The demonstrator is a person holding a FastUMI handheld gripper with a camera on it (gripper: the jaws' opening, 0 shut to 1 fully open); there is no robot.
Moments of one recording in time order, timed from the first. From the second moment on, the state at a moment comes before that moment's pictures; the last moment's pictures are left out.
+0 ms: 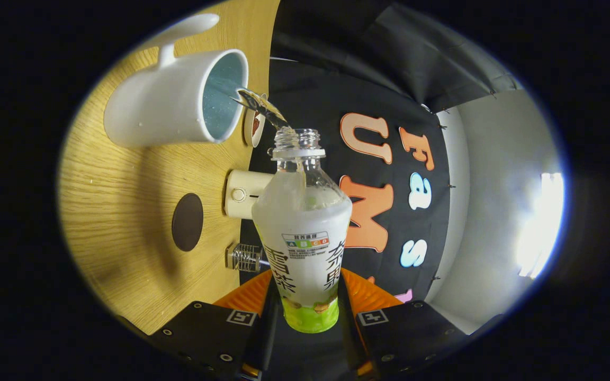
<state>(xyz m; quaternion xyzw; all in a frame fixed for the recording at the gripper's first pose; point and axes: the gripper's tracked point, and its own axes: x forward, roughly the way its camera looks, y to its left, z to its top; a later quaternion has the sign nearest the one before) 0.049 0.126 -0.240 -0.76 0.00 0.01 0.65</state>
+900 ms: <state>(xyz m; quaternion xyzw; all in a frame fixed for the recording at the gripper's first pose) 0.053 0.129 -0.211 -0.79 -0.03 0.01 0.61</state>
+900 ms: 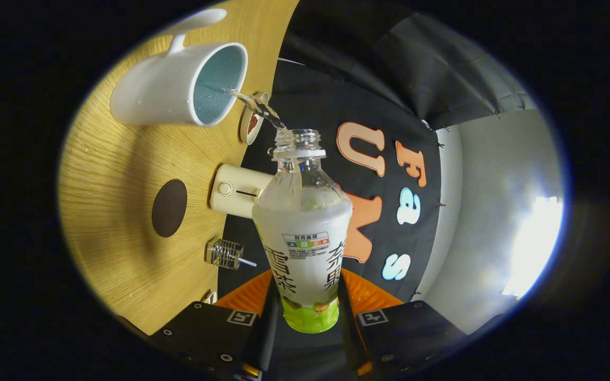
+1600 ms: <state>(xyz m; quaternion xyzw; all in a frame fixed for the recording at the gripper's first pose) 0.061 0.141 -0.191 -0.82 -0.07 0.01 0.56</state>
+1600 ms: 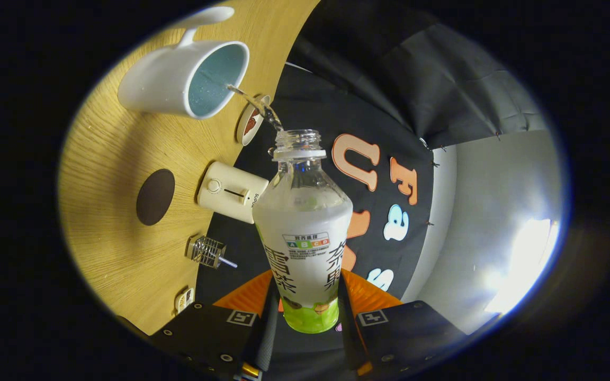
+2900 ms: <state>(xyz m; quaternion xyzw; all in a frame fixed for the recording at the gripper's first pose) 0.063 0.168 -0.182 -0.86 -0.13 0.03 0.49</state>
